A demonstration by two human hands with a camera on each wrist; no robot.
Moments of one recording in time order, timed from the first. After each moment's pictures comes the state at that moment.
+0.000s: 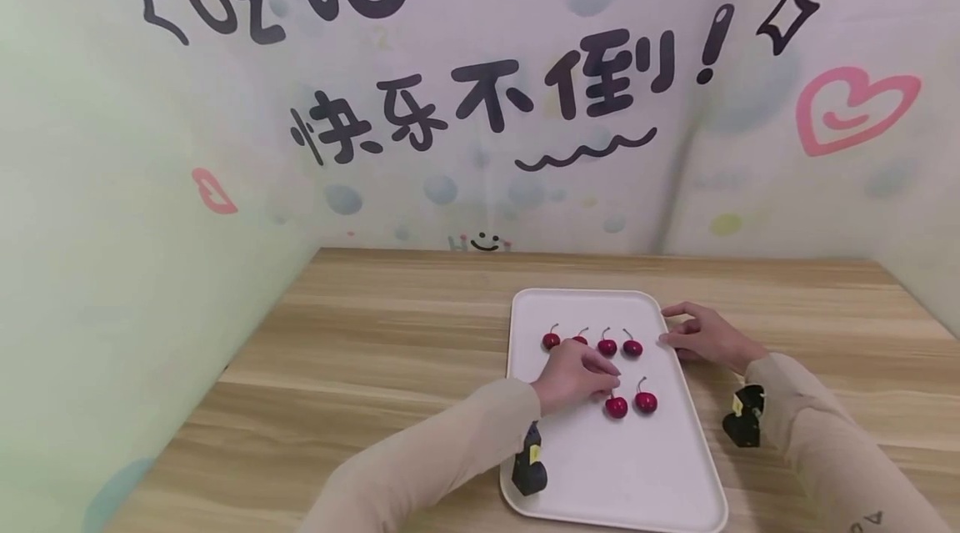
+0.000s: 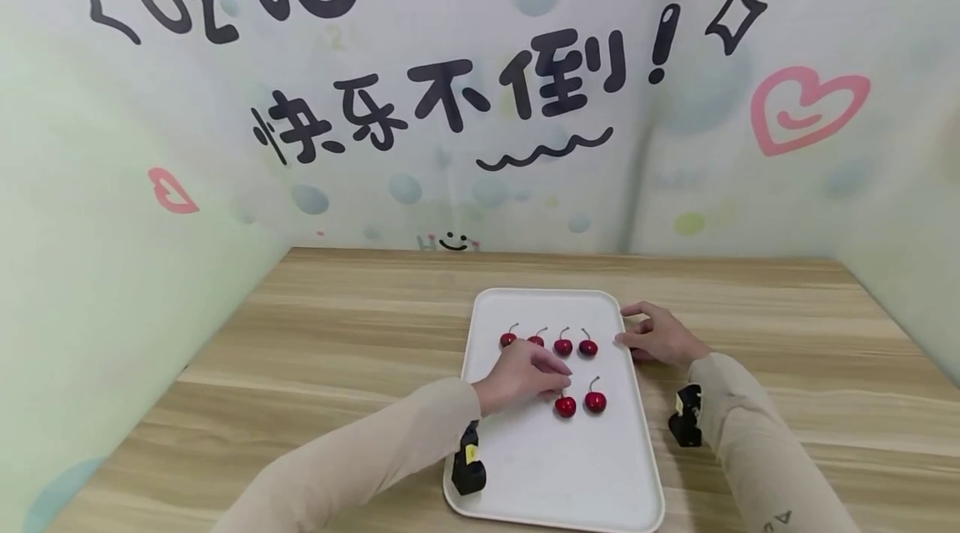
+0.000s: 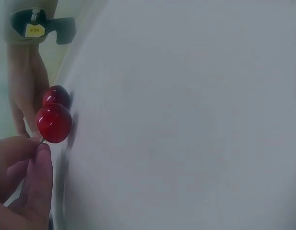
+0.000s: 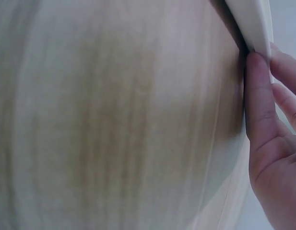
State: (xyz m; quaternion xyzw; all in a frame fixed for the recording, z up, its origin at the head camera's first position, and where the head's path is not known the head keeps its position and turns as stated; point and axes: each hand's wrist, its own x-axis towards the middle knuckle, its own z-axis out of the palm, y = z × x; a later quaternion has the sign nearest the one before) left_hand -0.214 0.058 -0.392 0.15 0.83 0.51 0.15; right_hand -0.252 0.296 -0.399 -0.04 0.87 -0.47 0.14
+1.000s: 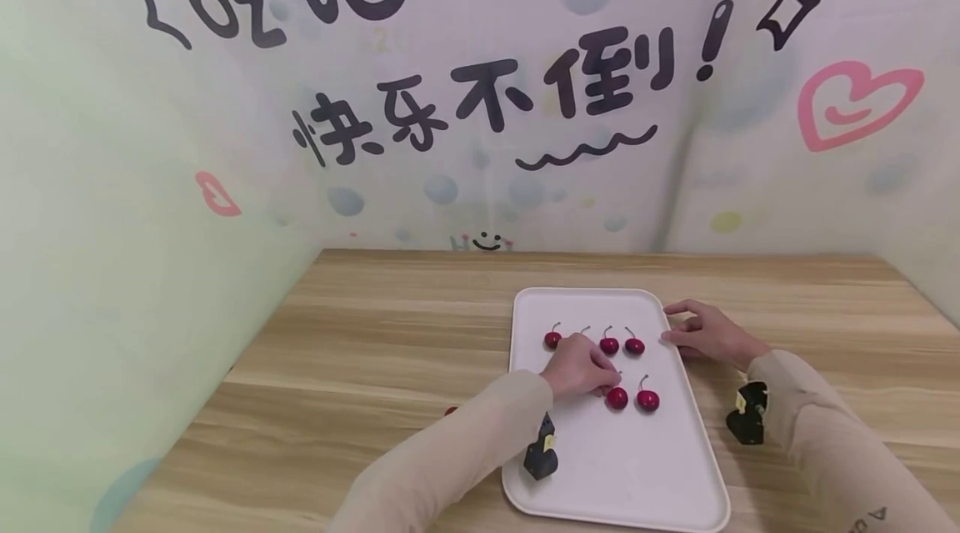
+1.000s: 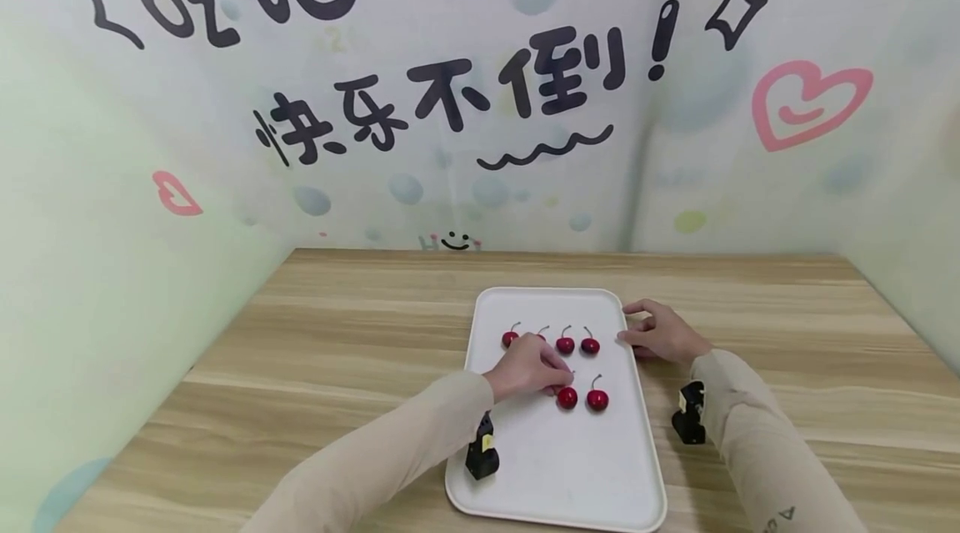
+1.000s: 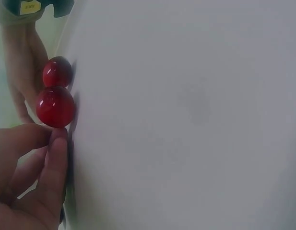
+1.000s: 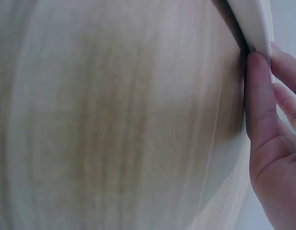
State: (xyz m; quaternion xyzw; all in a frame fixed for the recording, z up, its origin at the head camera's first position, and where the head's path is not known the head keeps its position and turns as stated) left_hand -0.224 0.070 -0.393 0.13 0.88 0.42 0.16; right_hand -0.253 0.296 -0.400 -0.05 0.87 -0.48 0.14
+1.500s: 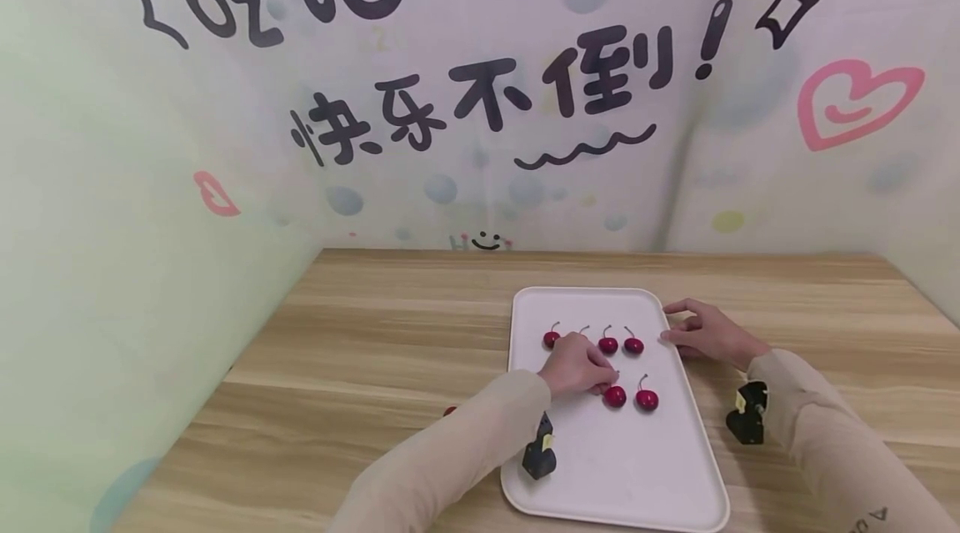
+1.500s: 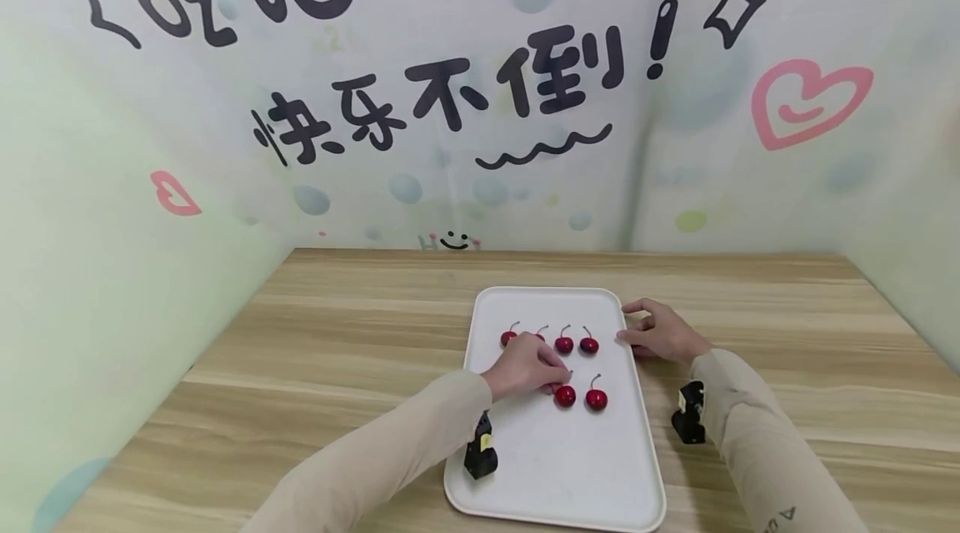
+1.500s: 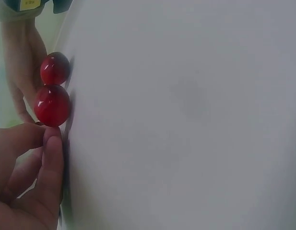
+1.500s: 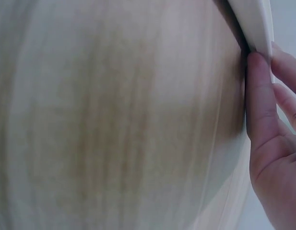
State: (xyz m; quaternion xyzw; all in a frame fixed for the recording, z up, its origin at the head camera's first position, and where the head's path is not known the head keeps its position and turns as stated) left_hand -0.227 0.070 -0.396 0.12 0.88 0.43 0.16; right_hand -0.254 0.298 -0.400 -0.06 0.86 -0.49 0.14
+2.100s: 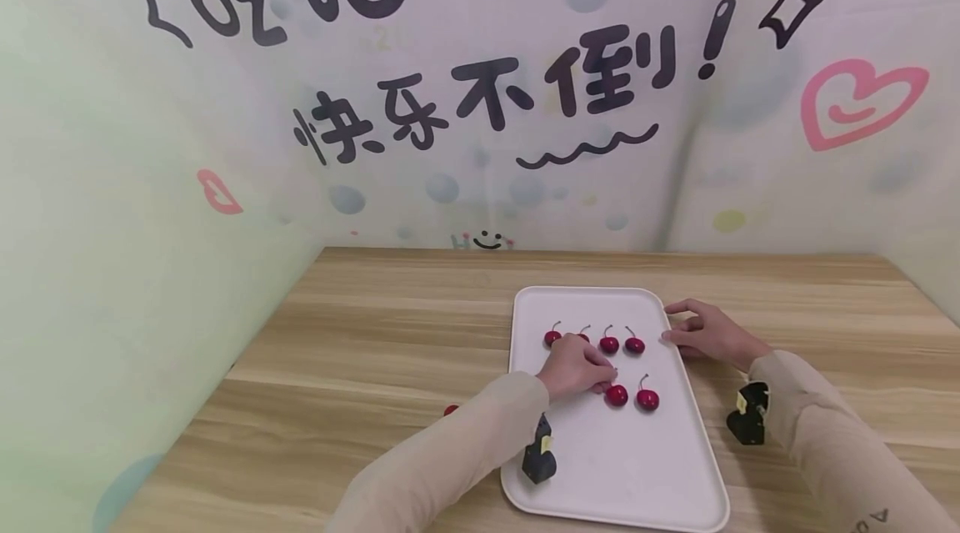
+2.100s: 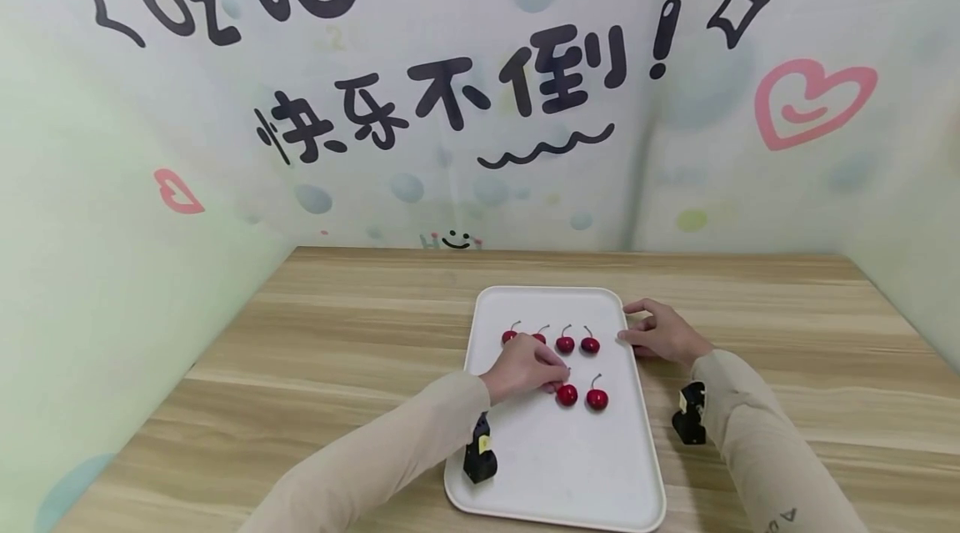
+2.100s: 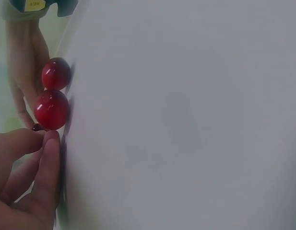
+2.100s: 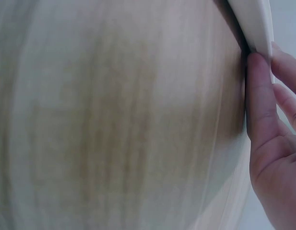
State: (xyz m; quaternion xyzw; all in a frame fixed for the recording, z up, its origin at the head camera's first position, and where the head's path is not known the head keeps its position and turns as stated) left_hand -0.223 0.068 -0.396 0.10 0.86 0.47 0.15; right_hand -0.254 0.298 -0.404 -0.07 0.84 -0.52 0.13
